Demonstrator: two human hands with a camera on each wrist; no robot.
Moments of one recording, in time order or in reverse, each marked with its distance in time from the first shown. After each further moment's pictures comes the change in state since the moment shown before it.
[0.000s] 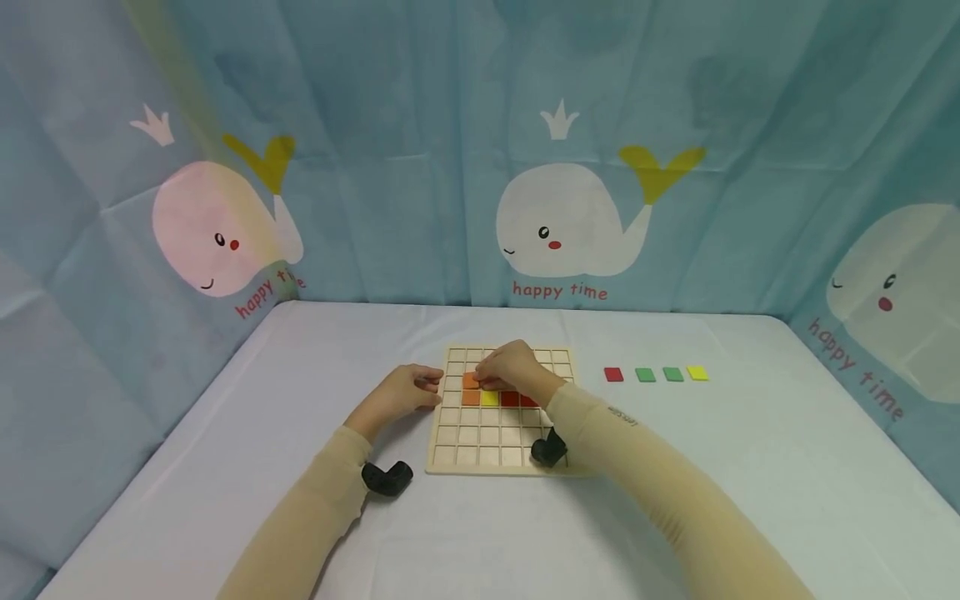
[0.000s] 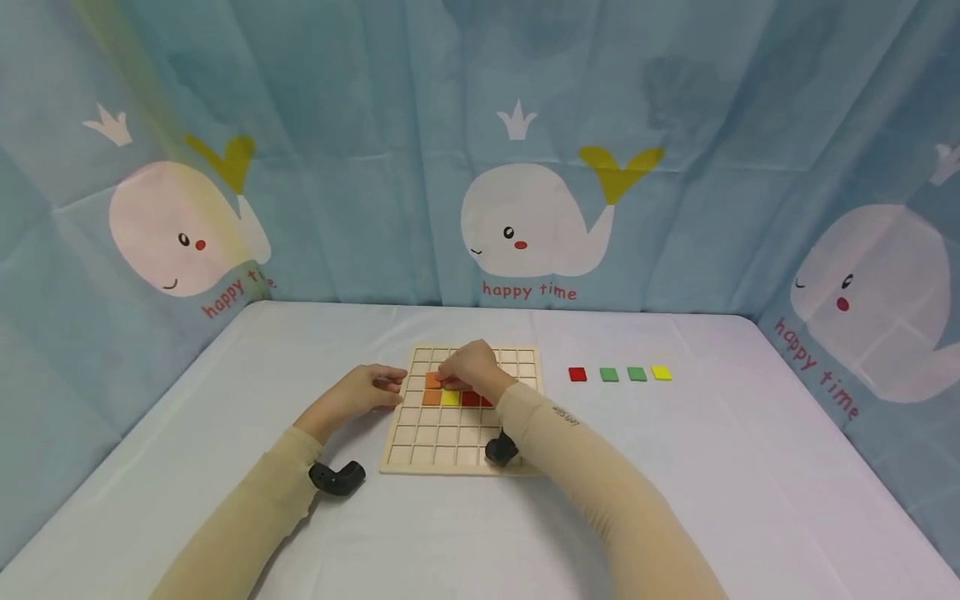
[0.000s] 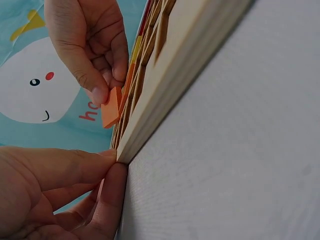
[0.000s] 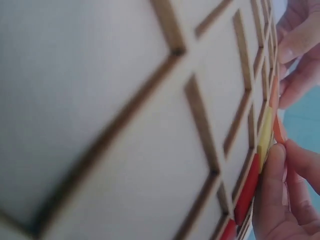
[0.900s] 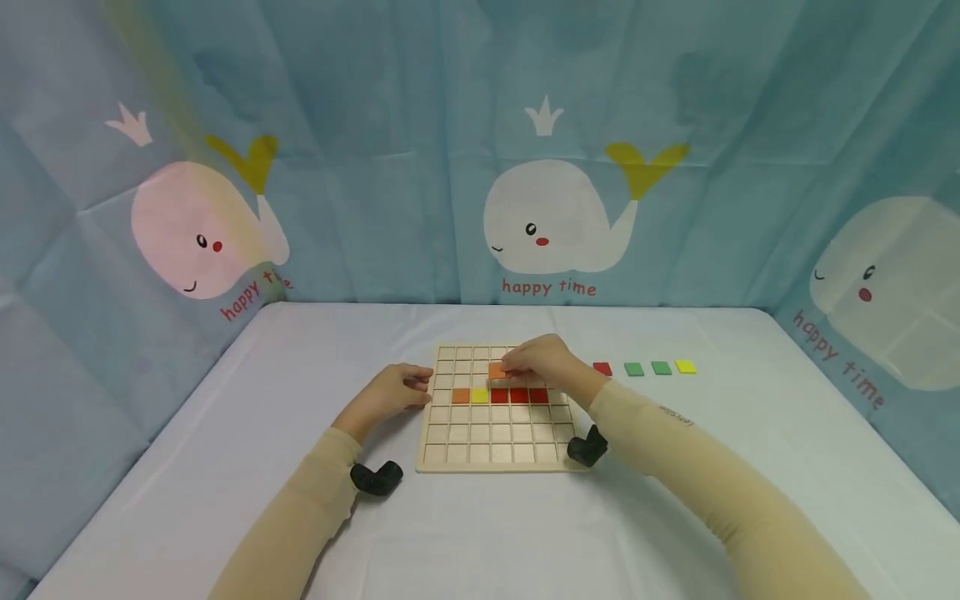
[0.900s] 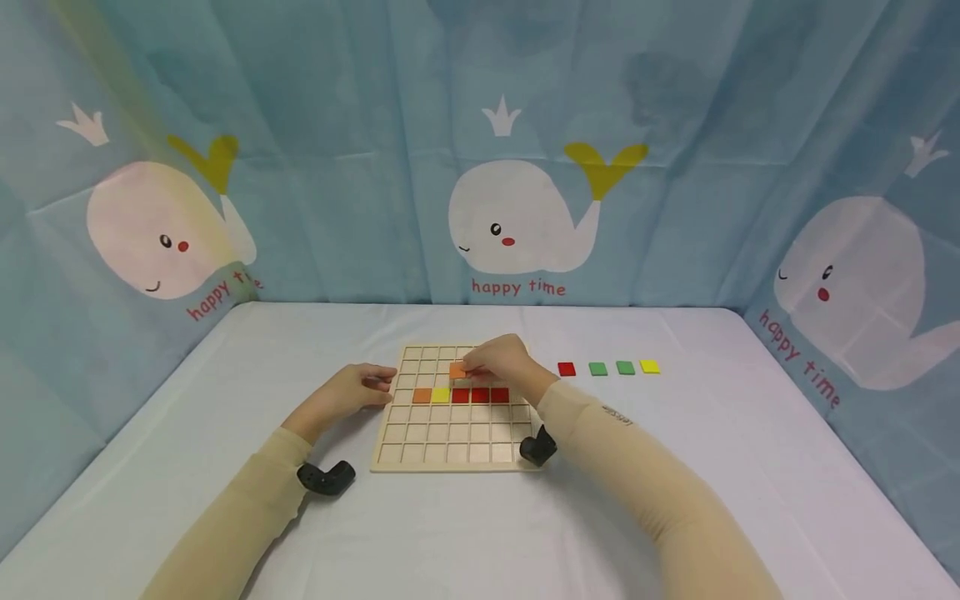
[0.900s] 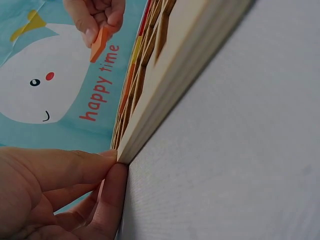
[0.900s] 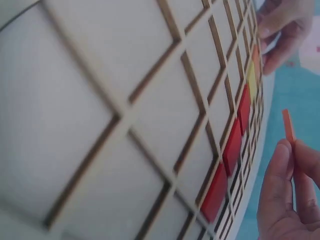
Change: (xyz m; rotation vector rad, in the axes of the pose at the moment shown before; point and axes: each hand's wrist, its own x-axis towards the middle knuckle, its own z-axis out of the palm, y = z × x) left_hand -0.001 -0.001 0.001 0.004 0.000 0.014; right_hand -0.026 0.008 -0.057 0.045 0.000 -0.012
